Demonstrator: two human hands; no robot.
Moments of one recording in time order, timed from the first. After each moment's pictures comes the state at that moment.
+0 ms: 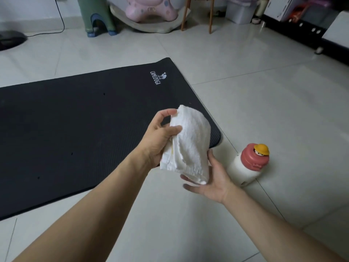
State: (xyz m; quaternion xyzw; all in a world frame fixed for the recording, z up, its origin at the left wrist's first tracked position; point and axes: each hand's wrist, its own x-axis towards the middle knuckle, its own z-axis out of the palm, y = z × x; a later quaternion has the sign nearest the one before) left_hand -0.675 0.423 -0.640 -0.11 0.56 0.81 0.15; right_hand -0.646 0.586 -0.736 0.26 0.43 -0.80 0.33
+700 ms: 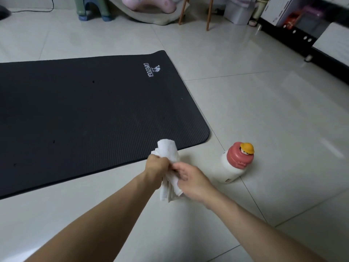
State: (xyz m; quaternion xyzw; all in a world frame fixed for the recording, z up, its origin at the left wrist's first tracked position) left_hand -0.651 0.466 -0.731 -0.32 0.66 0.65 0.19; right_hand -0.615 0.582 -0.720 -0.03 0.85 -0.47 0.25
